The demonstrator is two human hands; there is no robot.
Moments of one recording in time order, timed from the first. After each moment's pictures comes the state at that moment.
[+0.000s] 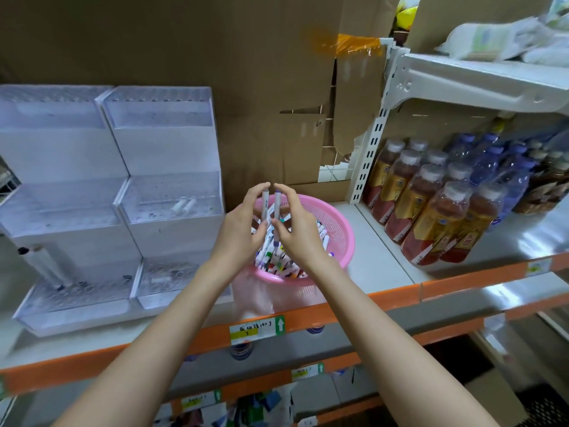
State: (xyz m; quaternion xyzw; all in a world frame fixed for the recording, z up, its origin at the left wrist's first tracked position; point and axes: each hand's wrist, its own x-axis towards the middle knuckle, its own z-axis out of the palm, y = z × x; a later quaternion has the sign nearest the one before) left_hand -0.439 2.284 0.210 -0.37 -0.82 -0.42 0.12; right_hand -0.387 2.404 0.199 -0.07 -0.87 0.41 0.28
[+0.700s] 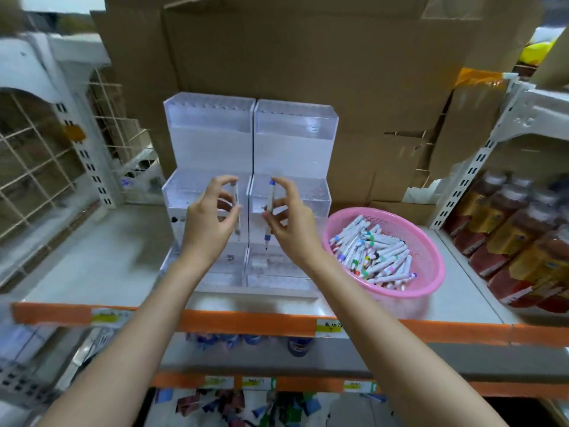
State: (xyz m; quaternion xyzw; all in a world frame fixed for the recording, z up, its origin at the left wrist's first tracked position) left_hand -0.471 2.082 0.241 -0.24 -0.82 -0.45 0.28; right_hand -0.444 2.242 0.230 0.07 -0.85 0.45 0.26
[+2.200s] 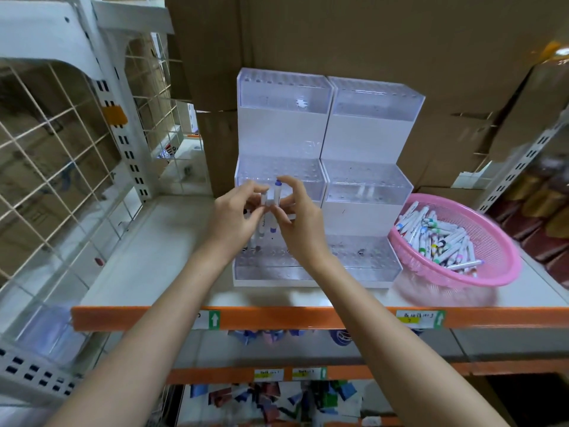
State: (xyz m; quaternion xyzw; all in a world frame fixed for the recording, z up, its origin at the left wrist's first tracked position) left_hand -0.534 1.988 0.201 -0.33 -0.80 -0.43 0.25; right_hand -0.492 2.125 0.190 0.04 -0.84 0.45 0.30
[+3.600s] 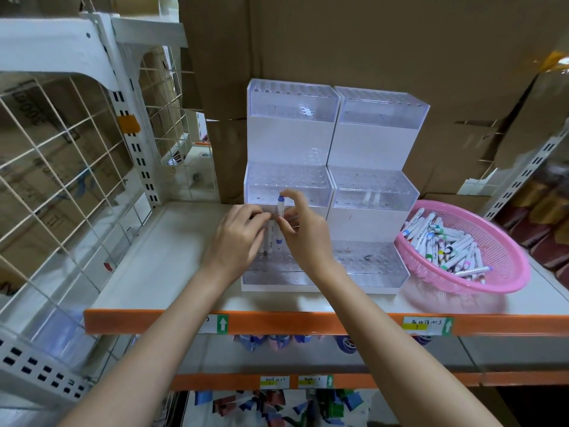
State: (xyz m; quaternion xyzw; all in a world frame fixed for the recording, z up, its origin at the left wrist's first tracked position) left_hand -0.529 1.969 0.176 -0.39 -0.83 -0.24 0.32; right_hand -0.488 2.119 0.185 0.03 -0.88 0.37 0.31
